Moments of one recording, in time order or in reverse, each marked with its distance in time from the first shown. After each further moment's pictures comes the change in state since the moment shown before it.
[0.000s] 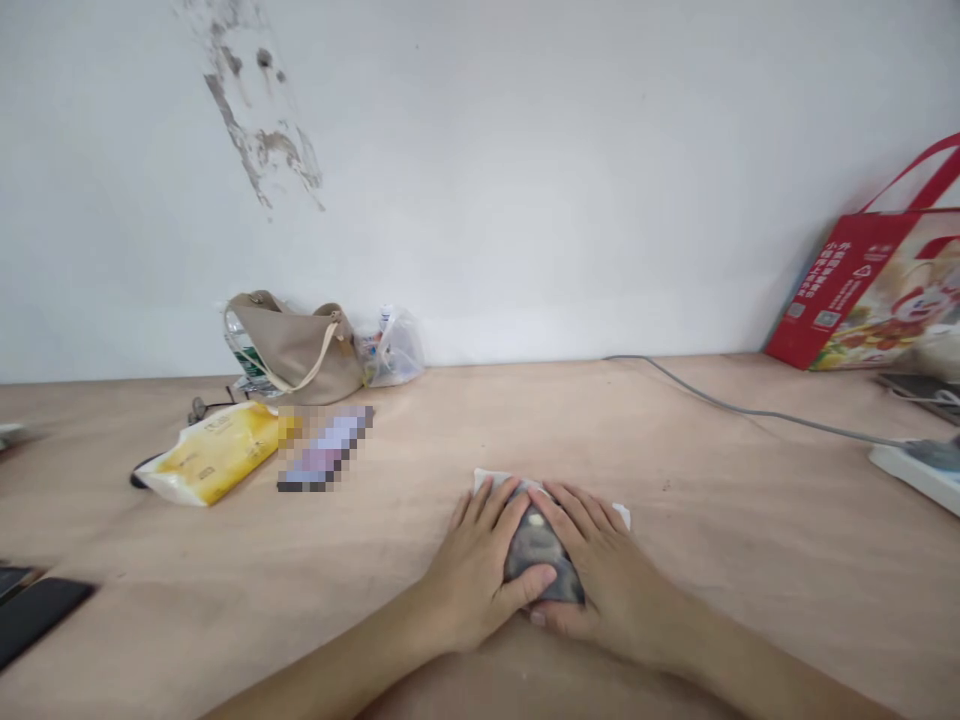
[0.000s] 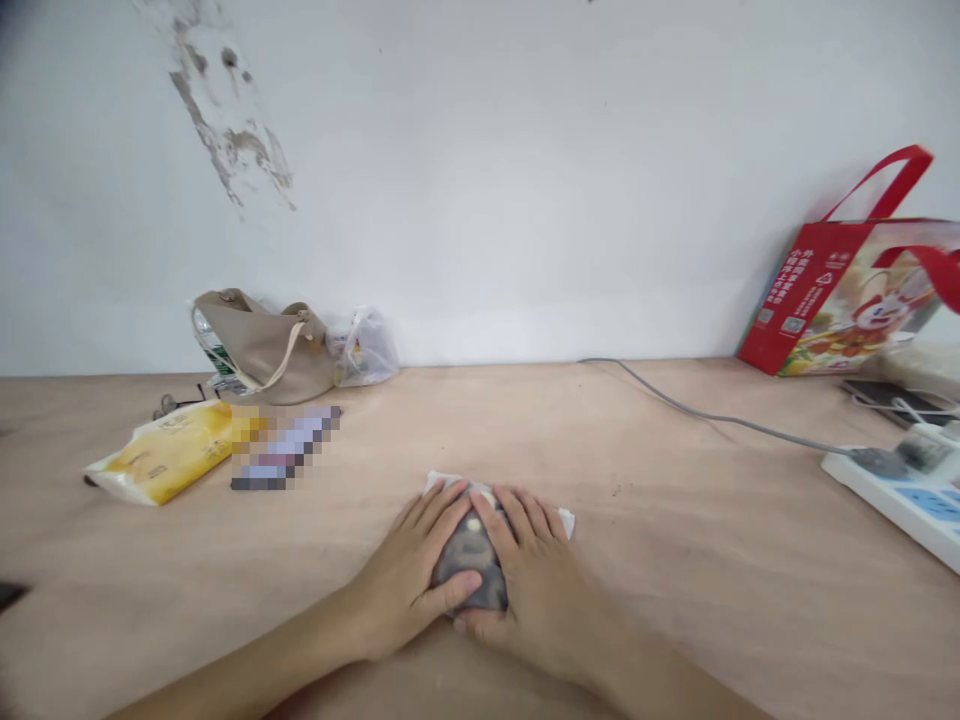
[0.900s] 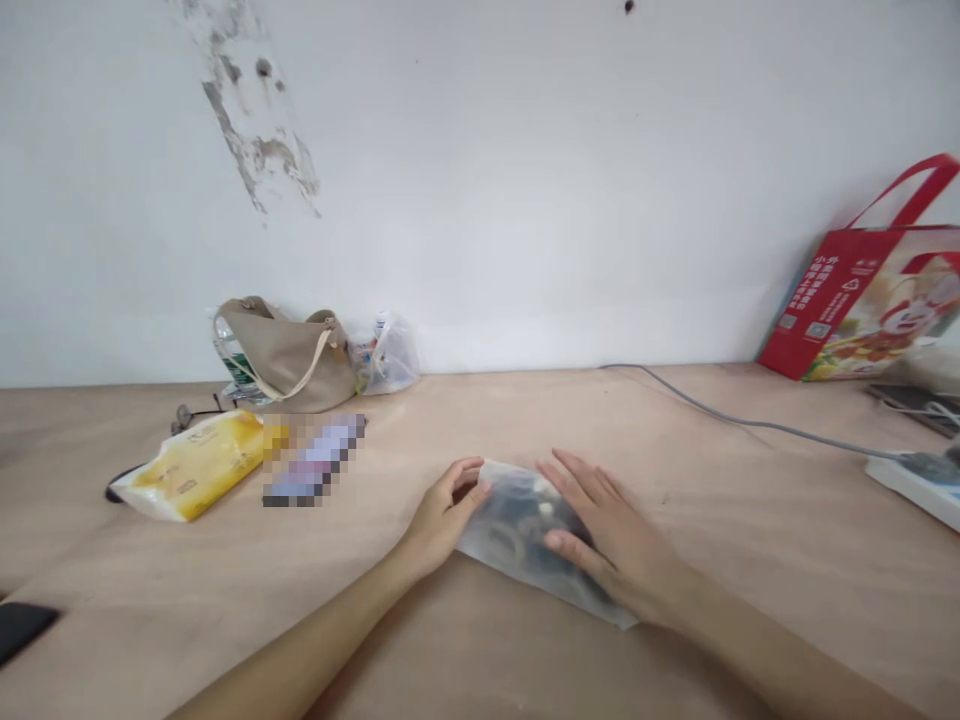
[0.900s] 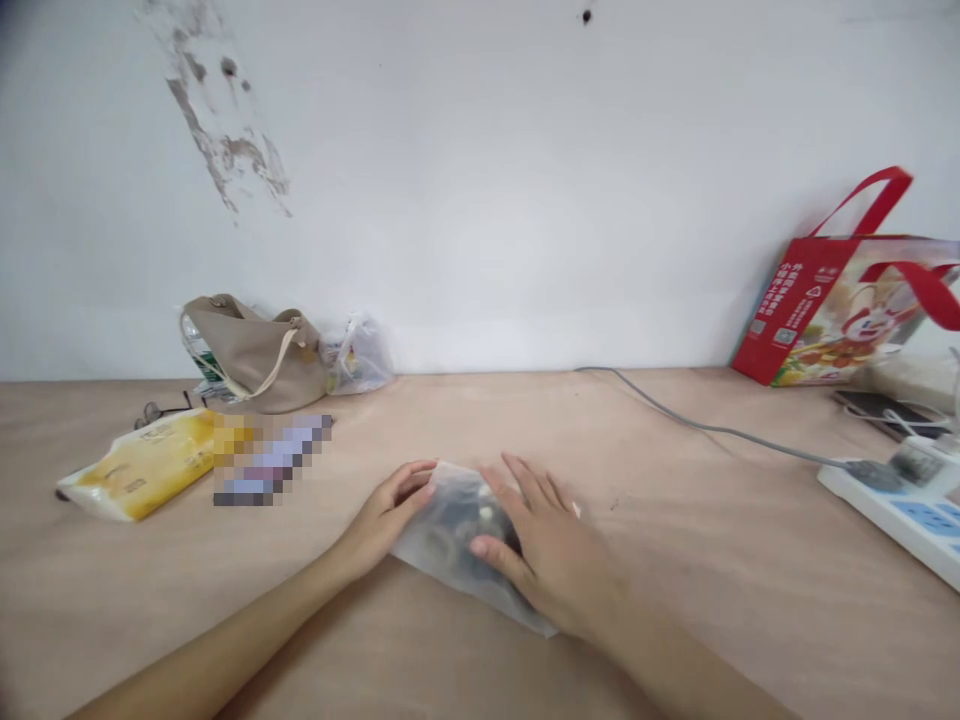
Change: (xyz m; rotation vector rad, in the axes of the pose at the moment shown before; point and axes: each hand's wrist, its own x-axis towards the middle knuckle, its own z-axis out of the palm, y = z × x) left_hand 0.035 -0.048 -0.005 -0.671 0.299 -0.189; right_hand 0.013 0.017 -0.029 -0.014 0.134 -0.017
